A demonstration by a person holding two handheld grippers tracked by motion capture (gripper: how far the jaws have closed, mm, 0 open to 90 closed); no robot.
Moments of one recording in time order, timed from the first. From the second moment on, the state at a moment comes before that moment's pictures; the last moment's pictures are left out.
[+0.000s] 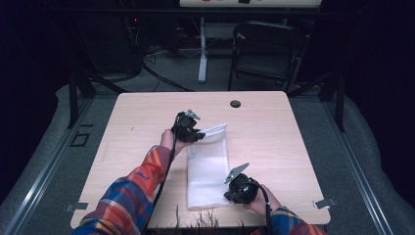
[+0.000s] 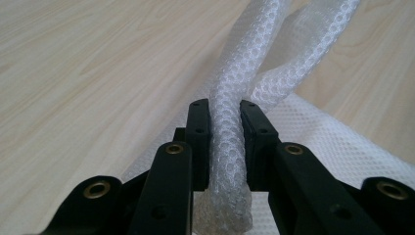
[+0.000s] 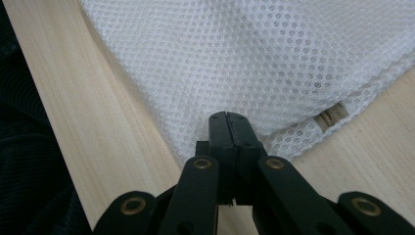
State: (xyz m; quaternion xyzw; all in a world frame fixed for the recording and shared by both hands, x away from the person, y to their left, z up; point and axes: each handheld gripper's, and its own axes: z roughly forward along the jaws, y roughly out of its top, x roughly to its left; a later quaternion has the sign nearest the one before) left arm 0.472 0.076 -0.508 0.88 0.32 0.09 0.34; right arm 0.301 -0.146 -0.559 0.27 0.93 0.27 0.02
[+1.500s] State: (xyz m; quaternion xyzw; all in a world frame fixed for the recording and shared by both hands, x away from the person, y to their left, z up) left arm 0.481 0.080 -0.466 0.87 0.35 0.13 0.33; right arm 0.306 -0.152 -0.545 0.30 0.92 0.25 0.03
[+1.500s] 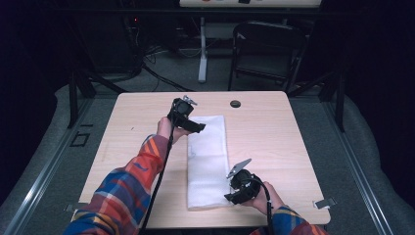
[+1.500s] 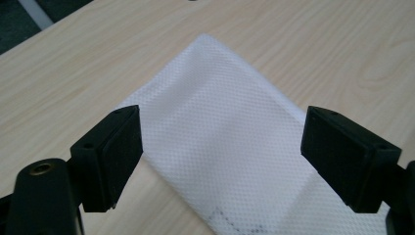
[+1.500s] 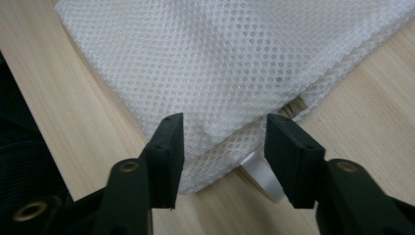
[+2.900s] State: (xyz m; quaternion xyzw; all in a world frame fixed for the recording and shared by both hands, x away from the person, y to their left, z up) left arm 0.360 0.078 -0.499 0.90 0.29 0.06 0.33; right arm 0.309 -0.170 -0.535 0.34 0.91 0.25 0.04
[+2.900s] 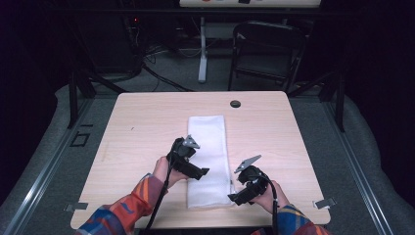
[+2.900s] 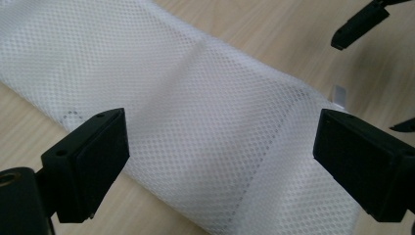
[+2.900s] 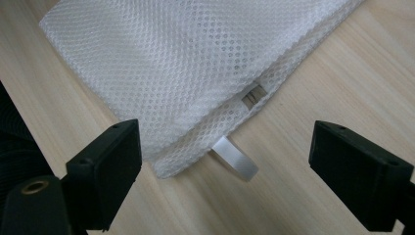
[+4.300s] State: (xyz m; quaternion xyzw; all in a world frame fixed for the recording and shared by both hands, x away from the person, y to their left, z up) left arm 0.305 0.028 -0.559 0.94 0.21 0.00 0.27; right arm 0.310 -0.172 -0.537 0.34 0.91 0.24 0.04
